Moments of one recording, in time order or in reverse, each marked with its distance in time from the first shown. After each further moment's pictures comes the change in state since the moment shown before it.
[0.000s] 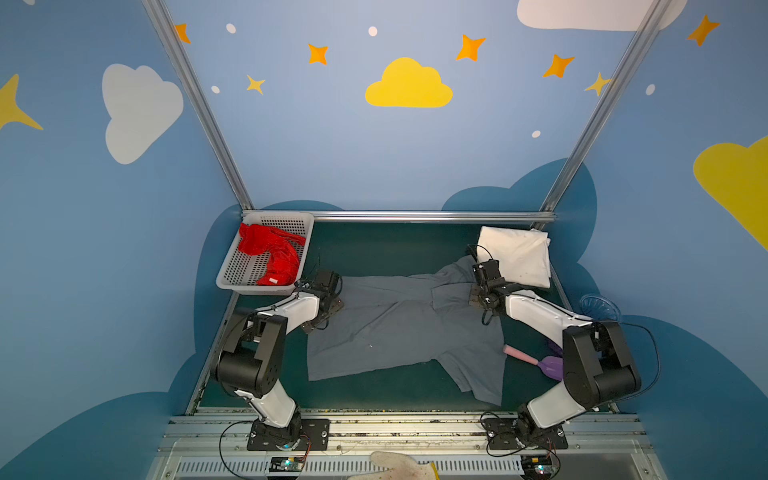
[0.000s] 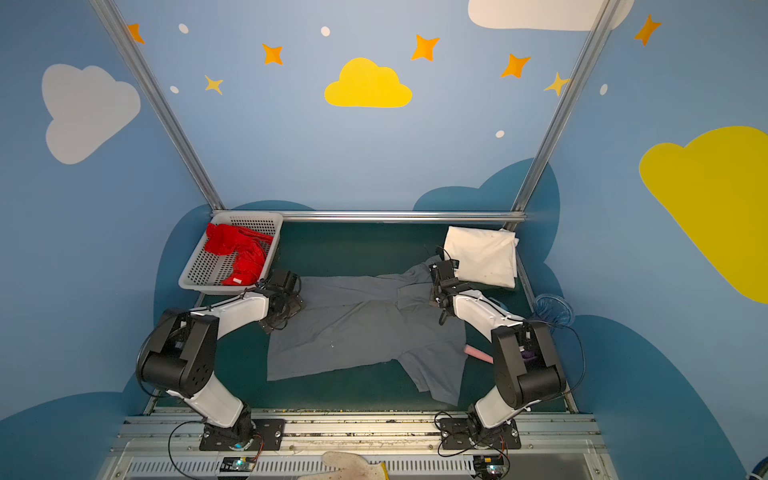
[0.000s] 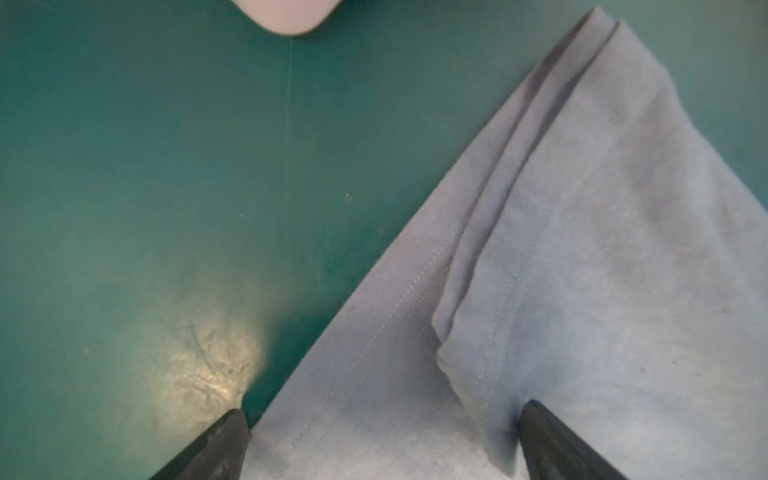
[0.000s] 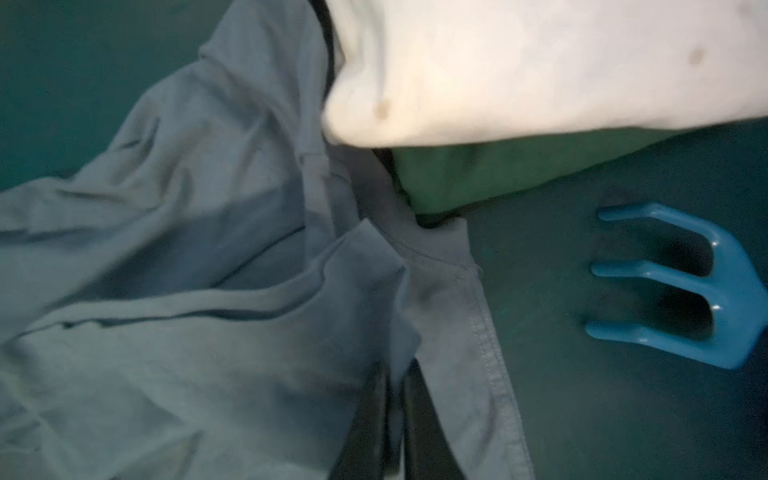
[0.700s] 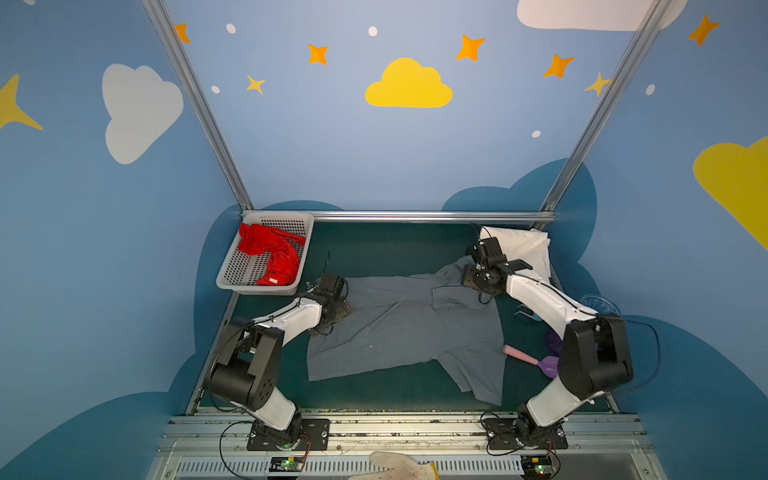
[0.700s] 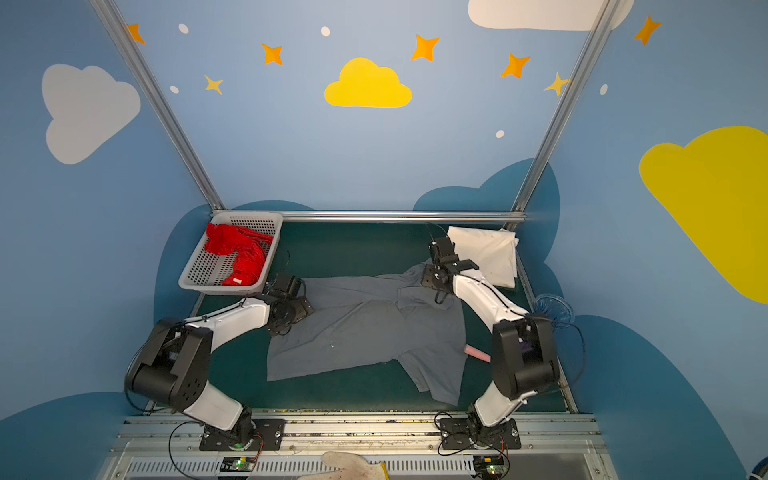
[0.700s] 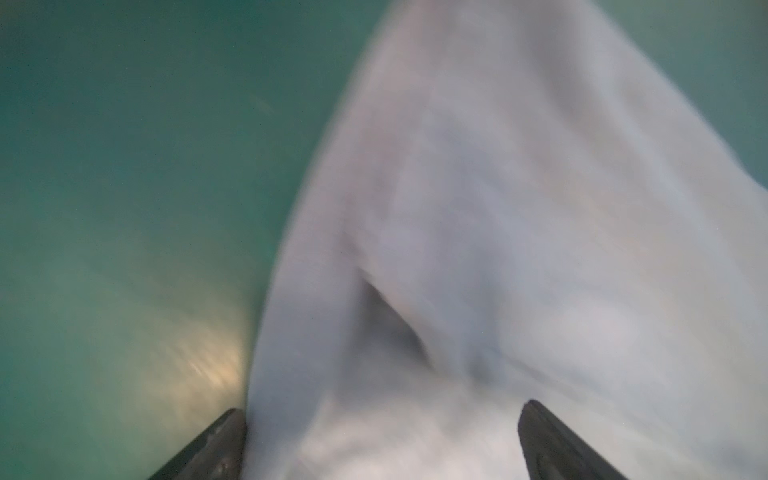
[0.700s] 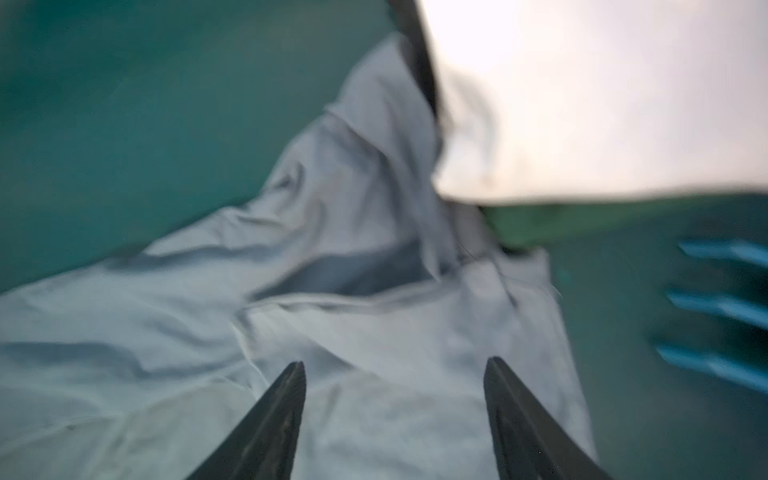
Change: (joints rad) left arm -0.099 -0.124 -0.056 -0.014 0.095 0.061; right arm -0.002 0.158 0.397 -0.229 -0.232 0.032
